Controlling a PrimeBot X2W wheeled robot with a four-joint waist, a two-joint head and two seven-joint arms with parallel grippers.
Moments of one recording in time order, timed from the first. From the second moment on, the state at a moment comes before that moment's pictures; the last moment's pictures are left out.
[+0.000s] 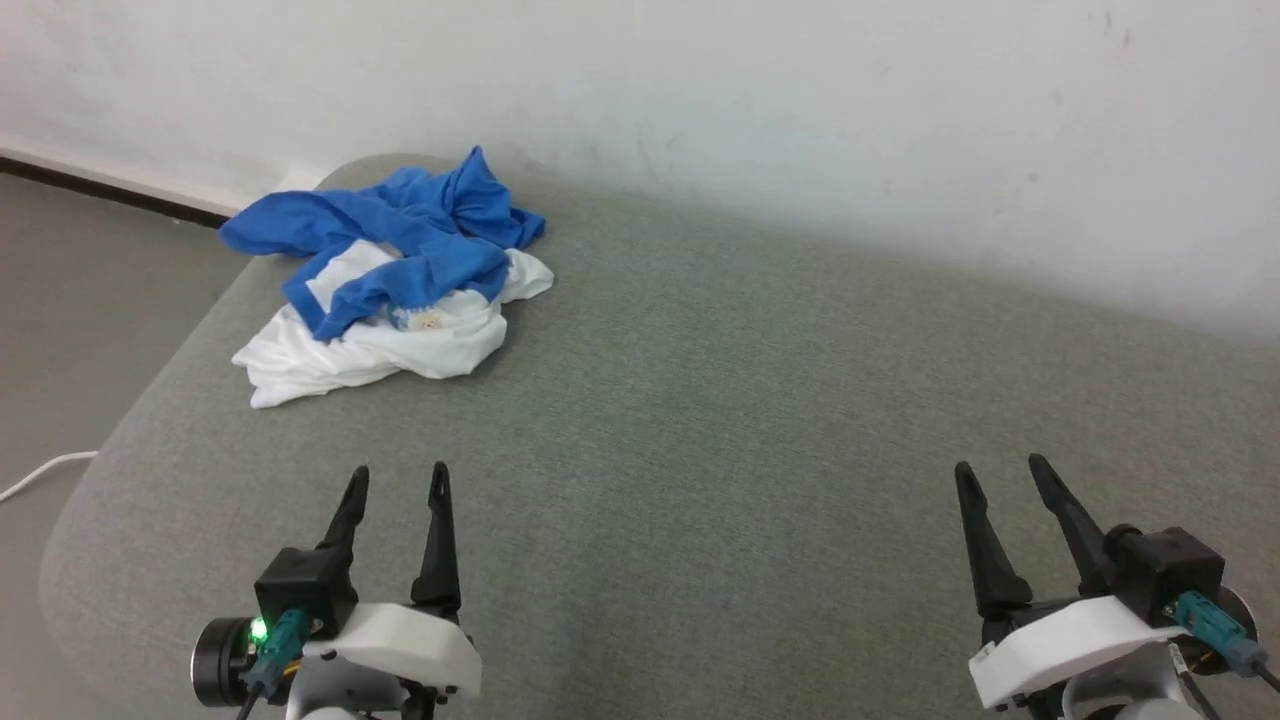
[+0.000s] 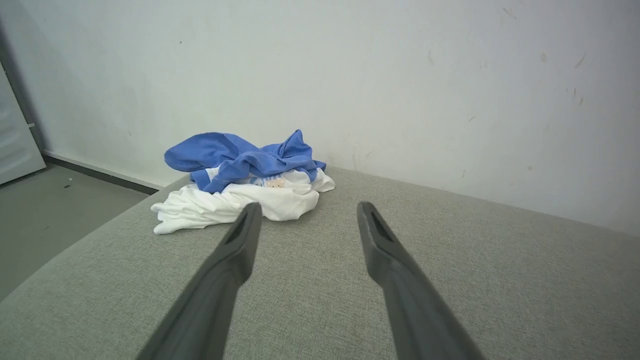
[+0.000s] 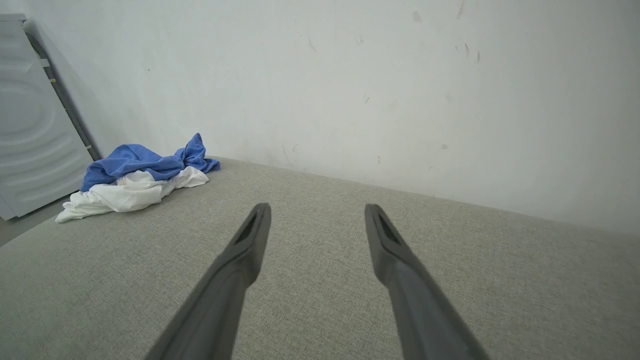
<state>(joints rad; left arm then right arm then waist) 0.00 0.05 -0.05 0.09 -0.13 0.04 -0.16 0.03 -0.05 0.01 0.08 0.16 0.13 -0.16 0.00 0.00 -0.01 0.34</state>
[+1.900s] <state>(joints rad) 0.00 0.05 -0.08 0.14 -0.20 0.07 -0.26 0.05 -0.05 -0.01 0.16 0.17 0.13 -0.26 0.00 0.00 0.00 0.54</state>
